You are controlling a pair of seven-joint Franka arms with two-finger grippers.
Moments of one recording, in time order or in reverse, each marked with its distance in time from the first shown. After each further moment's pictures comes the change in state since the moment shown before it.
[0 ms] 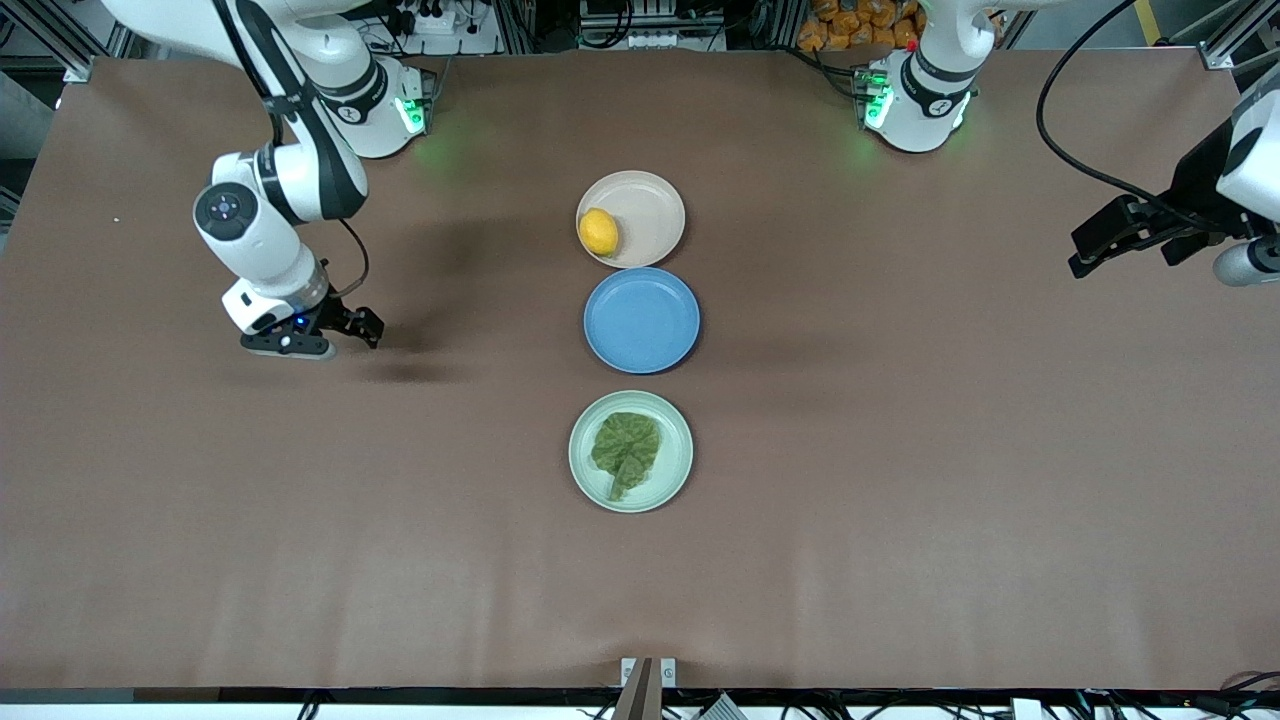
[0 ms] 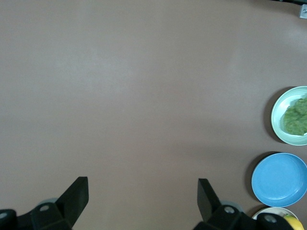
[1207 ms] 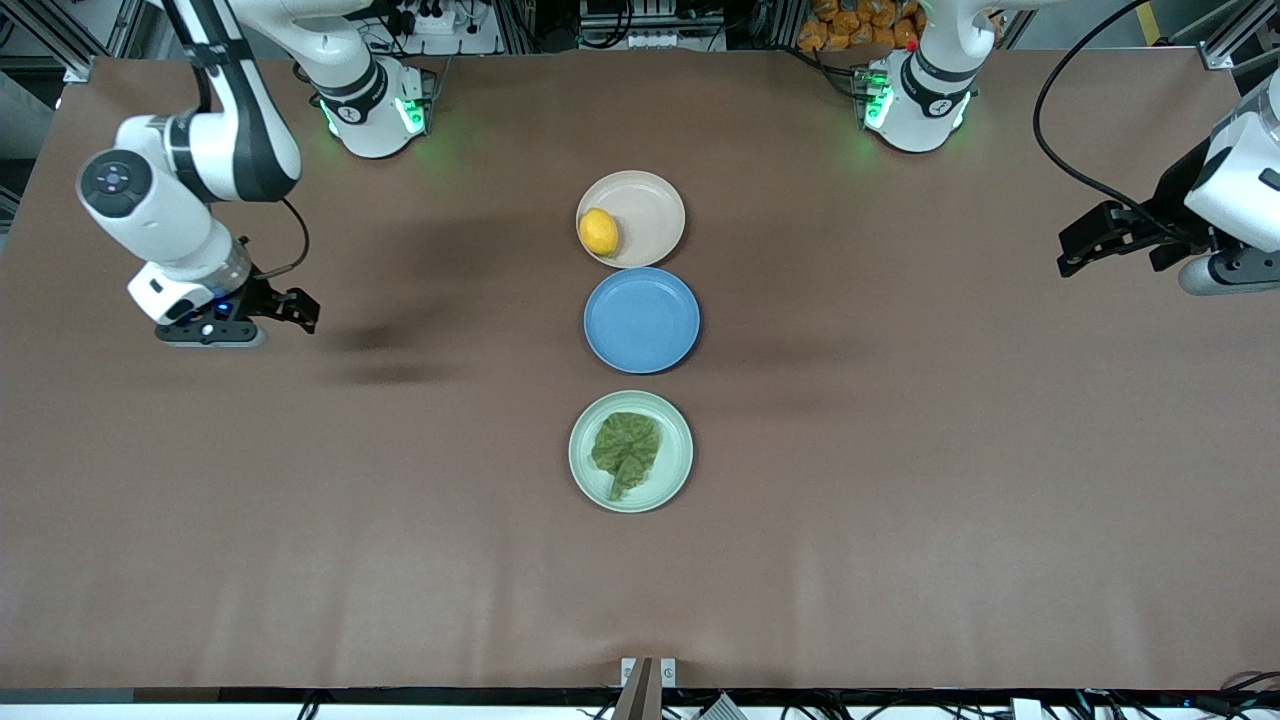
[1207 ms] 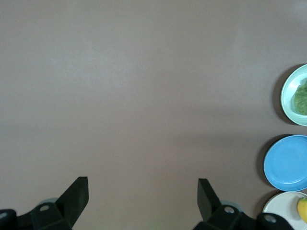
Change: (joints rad) left arm 0.016 -0.009 -0.008 -0.057 0.000 0.004 0.091; right arm -0.099 -0.145 -0.011 0.115 -0.001 -0.293 -0.215
